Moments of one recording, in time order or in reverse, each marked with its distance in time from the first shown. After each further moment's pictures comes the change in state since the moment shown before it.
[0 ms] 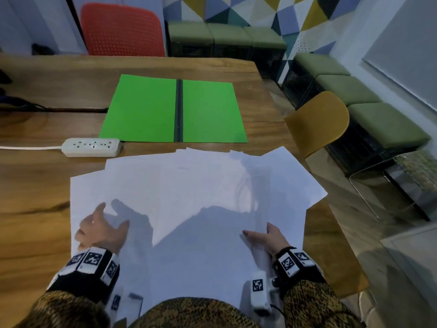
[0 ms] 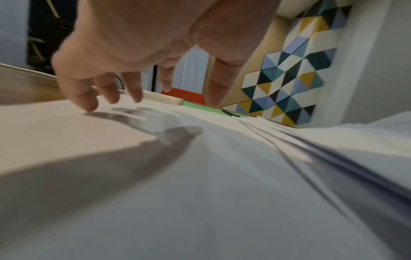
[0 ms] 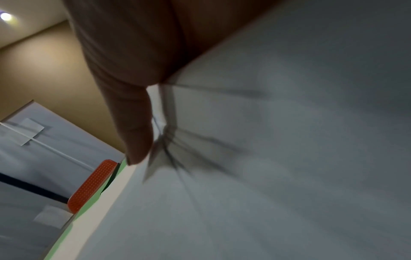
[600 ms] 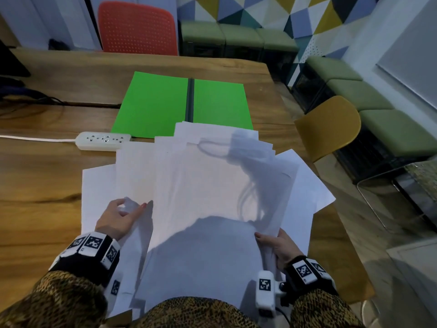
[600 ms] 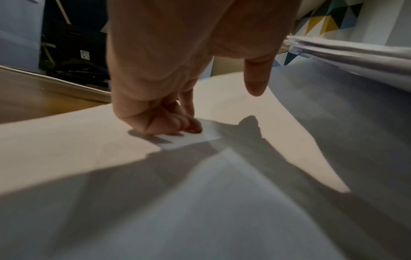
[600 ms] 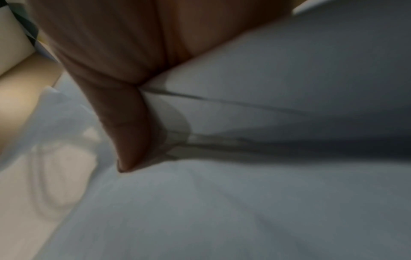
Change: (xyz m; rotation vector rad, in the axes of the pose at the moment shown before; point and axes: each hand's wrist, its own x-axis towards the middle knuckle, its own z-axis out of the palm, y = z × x) left_hand 0.022 -0.004 -0.003 -0.175 -0.220 0.004; right_hand -0.010 0.001 -0.004 0.305 -0.230 -0.107
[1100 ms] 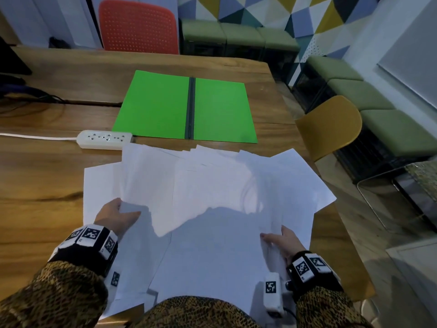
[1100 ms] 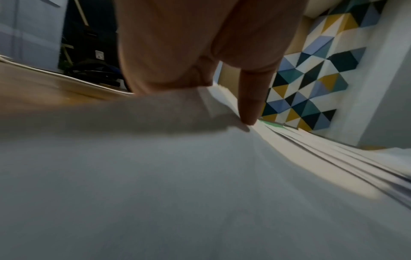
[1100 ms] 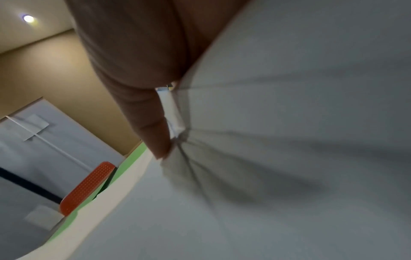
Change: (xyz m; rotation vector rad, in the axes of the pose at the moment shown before) left_hand 0.004 0.000 -0.008 -0.030 -0.042 -0.002; right_hand 0.007 -0.007 -0.015 -0.365 0.261 0.146
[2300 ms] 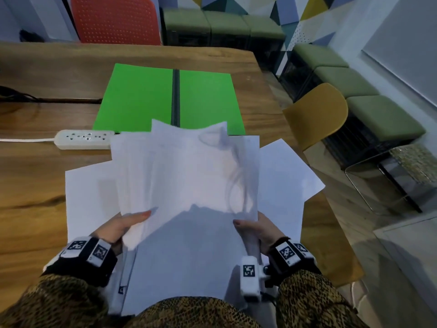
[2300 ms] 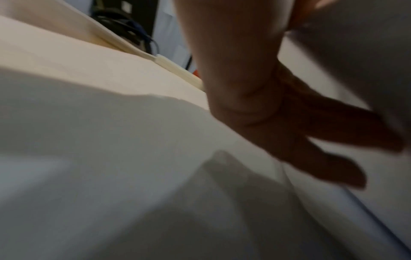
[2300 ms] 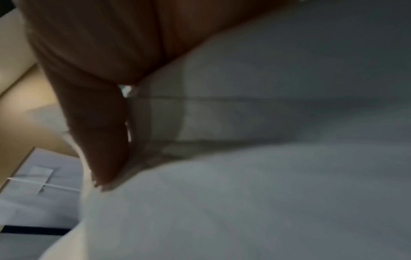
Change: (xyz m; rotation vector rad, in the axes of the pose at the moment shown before) left_hand -0.026 0.009 0.022 -0.673 -0.588 -0.026; right_hand -0.017 -0.023 0.039 0.246 -0.252 -0.037
